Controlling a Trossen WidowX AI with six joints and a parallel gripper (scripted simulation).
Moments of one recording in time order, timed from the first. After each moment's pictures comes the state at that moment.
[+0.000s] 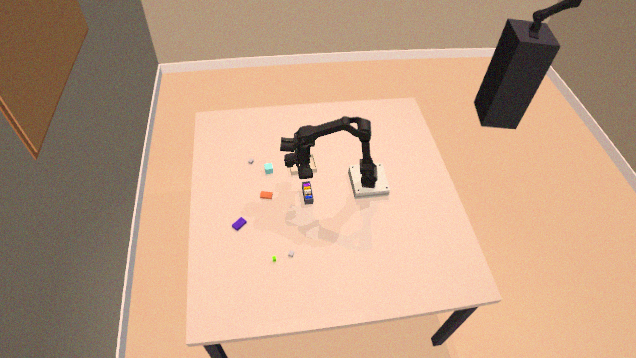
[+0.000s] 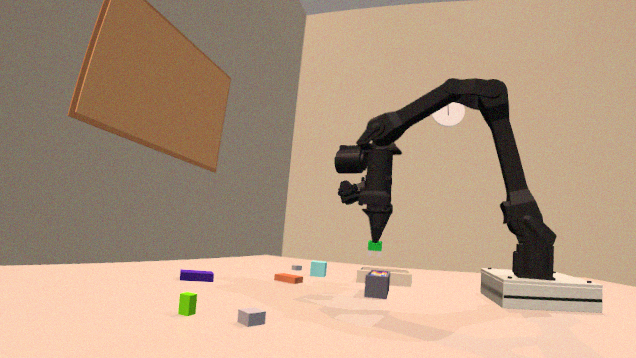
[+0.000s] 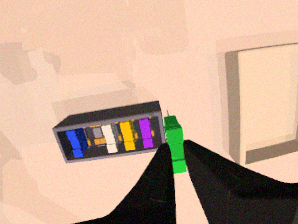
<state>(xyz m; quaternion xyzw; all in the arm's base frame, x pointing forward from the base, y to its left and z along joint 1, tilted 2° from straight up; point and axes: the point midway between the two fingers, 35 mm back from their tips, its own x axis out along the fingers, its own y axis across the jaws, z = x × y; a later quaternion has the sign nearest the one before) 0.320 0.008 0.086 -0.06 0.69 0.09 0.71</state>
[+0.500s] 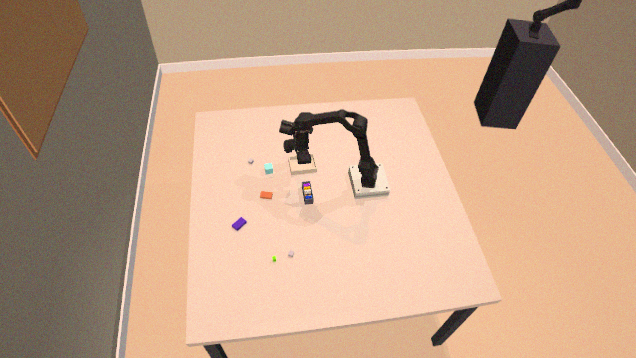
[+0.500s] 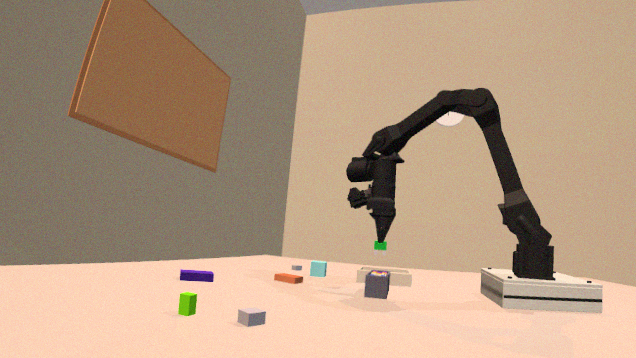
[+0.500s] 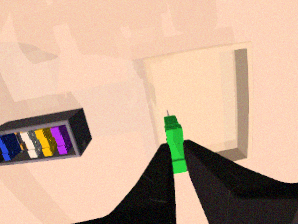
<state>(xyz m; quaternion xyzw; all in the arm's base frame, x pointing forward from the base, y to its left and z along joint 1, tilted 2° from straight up) 0.332 -0.080 0.084 -0.07 0.69 0.08 0.71</state>
